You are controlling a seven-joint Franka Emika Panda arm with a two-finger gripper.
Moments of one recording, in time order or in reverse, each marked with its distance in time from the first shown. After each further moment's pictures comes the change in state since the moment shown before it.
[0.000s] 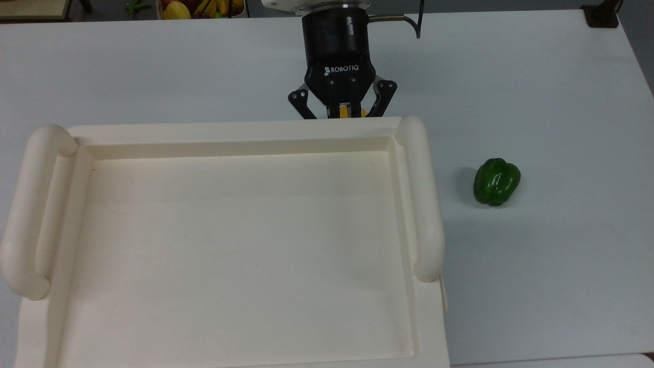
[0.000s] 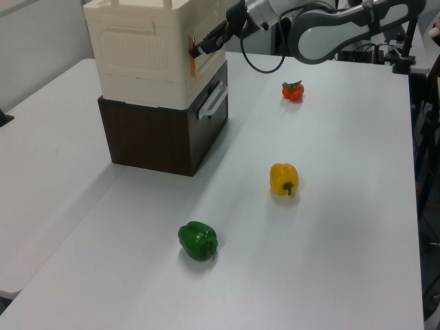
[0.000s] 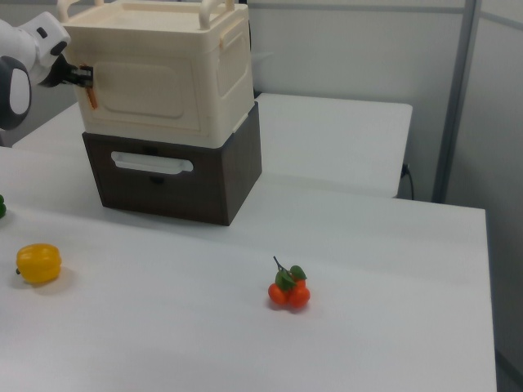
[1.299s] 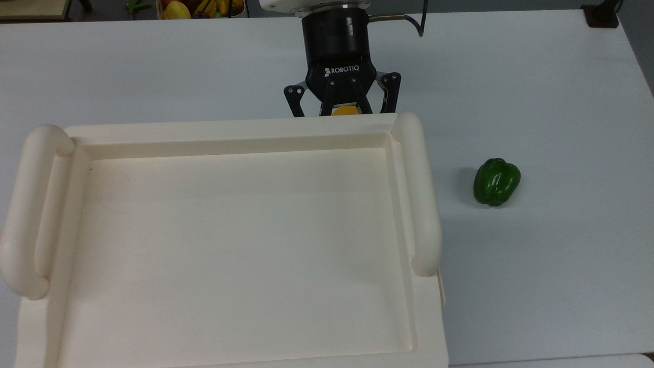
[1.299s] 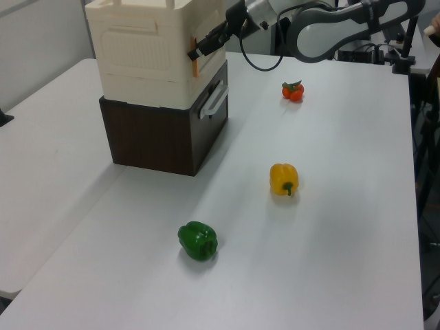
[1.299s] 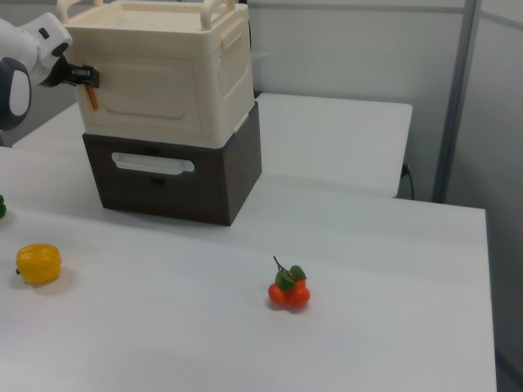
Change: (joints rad) arm 0.005 0.007 0.000 0.008 0.052 -0.001 -0.019
